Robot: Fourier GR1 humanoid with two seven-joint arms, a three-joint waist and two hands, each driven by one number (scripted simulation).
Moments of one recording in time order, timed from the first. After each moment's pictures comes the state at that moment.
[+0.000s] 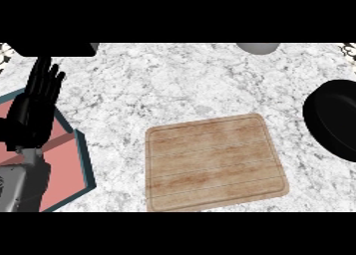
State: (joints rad) left arm -0.27 0.22 0.12 -1.55 0.15 0.09 0.06; right arm -0.25 -0.41 -0.44 -2.00 0.90 0.25 0.36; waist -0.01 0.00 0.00
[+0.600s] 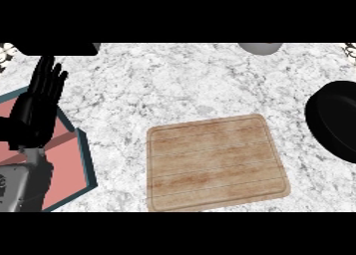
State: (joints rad) left arm -0.28 0.20 0.11 -1.56 0.14 0.09 0.07; right arm -0.29 -0.53 -0.54 -1.49 0.85 0.04 0.02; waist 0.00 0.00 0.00
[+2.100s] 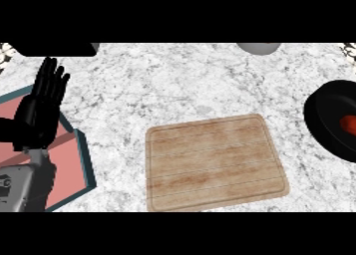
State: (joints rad) left arm -0.27 0.19 0.12 -1.54 0.12 0.08 0.04; right arm -0.52 -0.62 -0.81 -0.94 0.33 0.19 -0.17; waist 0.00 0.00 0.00
